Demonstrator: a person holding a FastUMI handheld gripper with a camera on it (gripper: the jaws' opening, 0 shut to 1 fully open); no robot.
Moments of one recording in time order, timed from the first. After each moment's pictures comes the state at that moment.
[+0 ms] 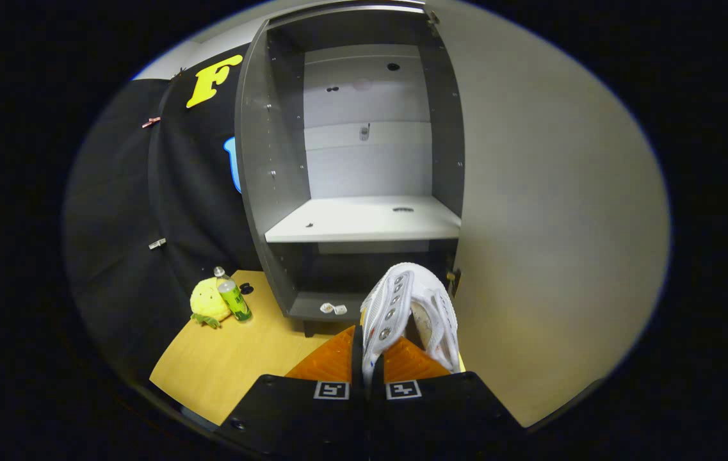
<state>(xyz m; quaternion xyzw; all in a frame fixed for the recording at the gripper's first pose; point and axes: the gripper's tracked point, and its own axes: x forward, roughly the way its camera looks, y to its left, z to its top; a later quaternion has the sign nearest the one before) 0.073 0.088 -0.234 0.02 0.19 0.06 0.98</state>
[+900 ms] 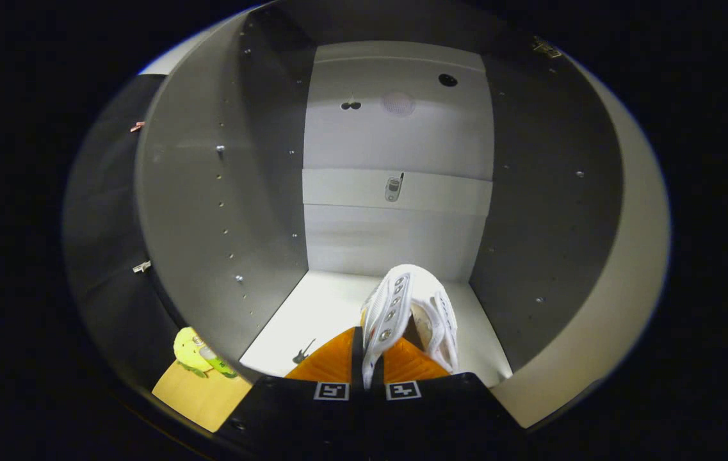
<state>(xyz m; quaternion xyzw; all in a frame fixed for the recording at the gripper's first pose) 0.302 0.137 -0.152 -0.03 0.17 0.08 0.98</state>
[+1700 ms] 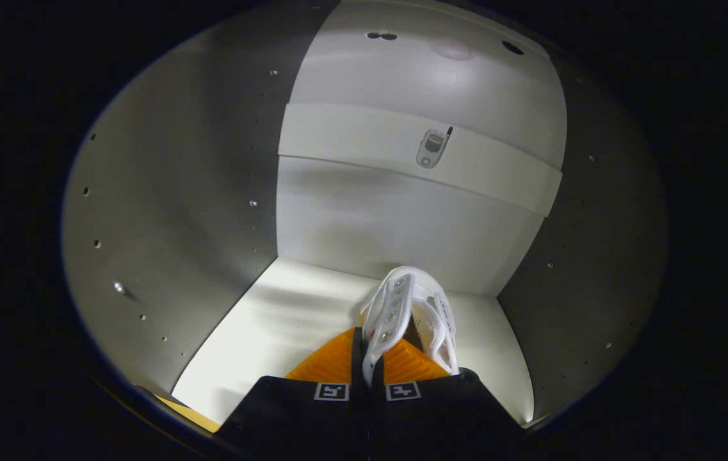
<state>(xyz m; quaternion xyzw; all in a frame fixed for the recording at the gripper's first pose) 0.413 0.155 -0.224 -0.10 0.22 0.06 0.97</state>
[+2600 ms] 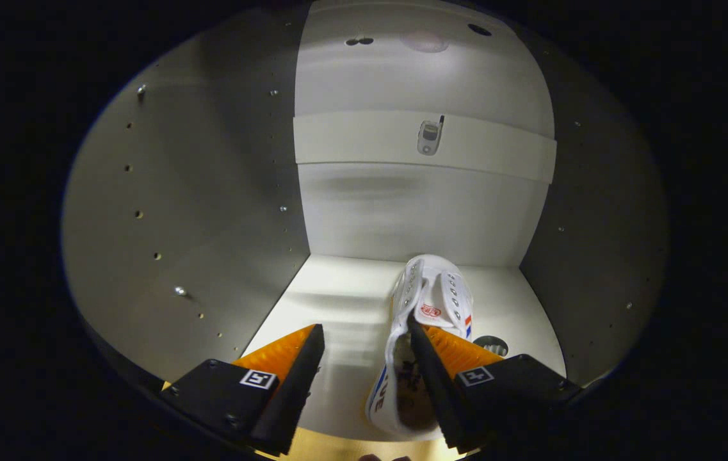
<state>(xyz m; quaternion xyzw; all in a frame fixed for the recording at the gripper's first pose) 0.359 0.174 -0.209 0.00 0.24 0.11 0.96</state>
